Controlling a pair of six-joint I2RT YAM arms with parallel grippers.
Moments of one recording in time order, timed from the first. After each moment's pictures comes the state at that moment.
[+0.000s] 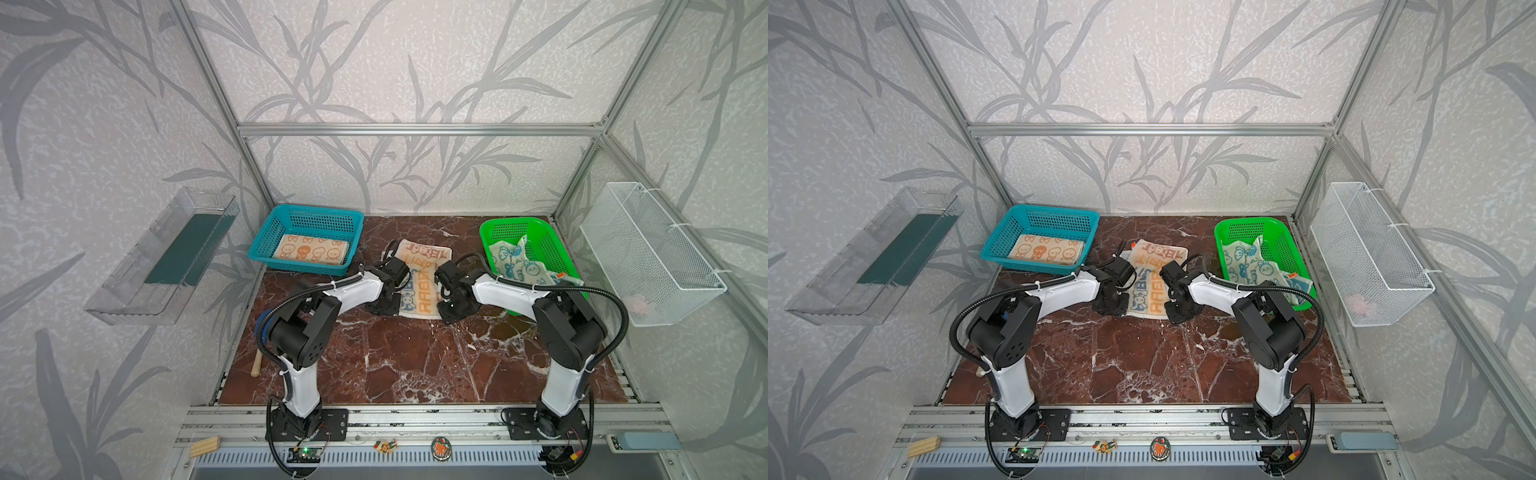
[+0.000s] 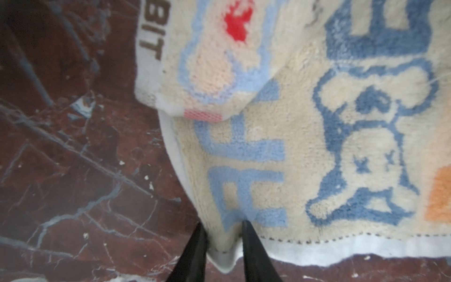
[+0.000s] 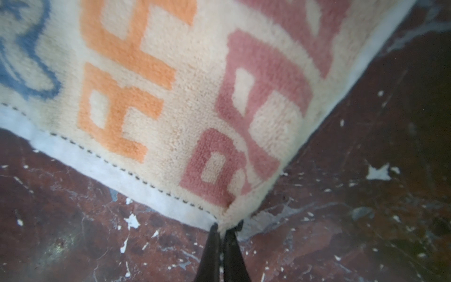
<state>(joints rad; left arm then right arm) -0.59 1.87 1.18 -0.70 -0.12 -0.45 0.63 1.86 1.17 -0.69 -0.03 0.23</state>
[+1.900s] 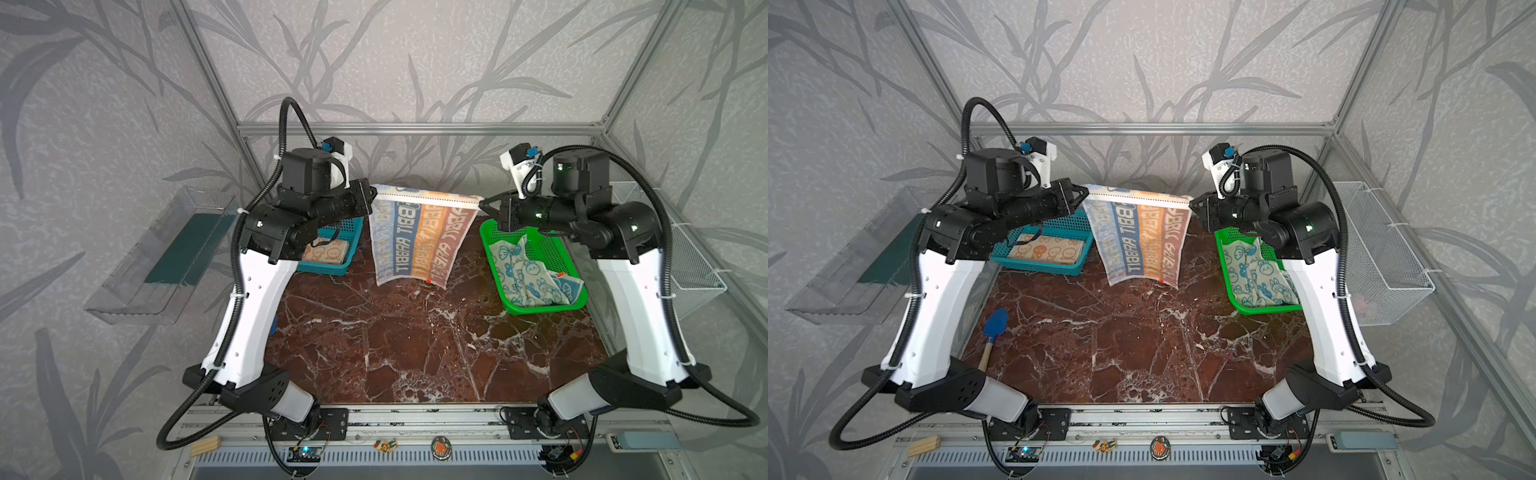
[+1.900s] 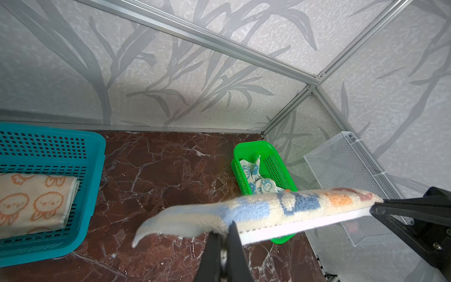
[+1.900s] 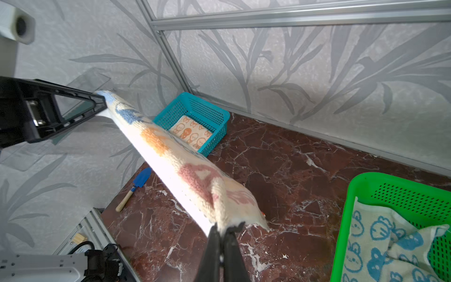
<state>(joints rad) -0.40 1.47 2.13 -1.03 0.17 -0.46 0.41 1.49 2.21 -1.17 -0.32 0.17</state>
